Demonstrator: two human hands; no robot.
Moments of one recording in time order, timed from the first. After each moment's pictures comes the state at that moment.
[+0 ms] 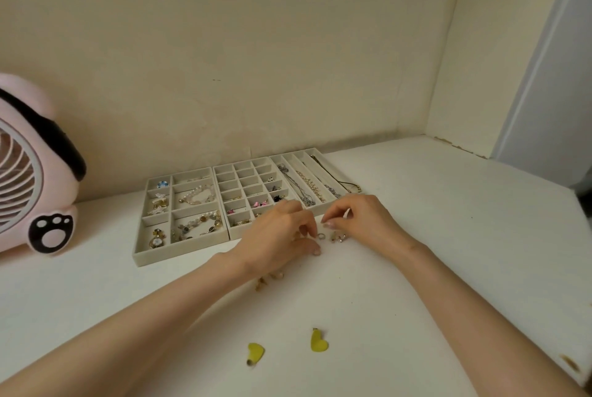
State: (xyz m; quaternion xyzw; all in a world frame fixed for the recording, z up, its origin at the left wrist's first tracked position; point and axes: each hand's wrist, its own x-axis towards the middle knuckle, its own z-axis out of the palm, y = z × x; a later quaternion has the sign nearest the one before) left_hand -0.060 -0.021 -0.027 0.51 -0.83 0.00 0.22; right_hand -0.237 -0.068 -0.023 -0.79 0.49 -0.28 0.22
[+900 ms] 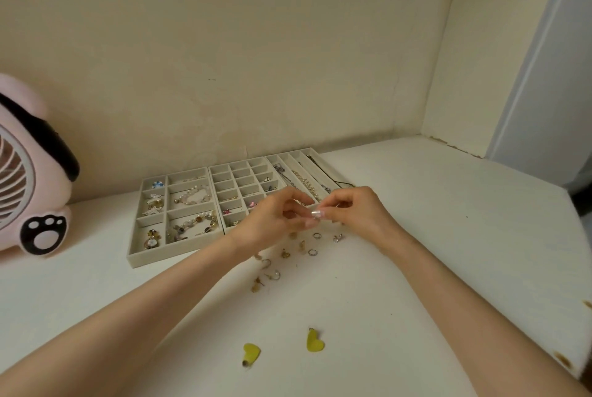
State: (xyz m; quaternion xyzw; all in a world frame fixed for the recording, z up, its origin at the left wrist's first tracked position) left_hand -0.062 -0.025 -0.008 0.52 -0.69 -0.35 0.36; right_hand -0.235 -0.062 -0.012 -0.72 0.44 -0.37 0.39
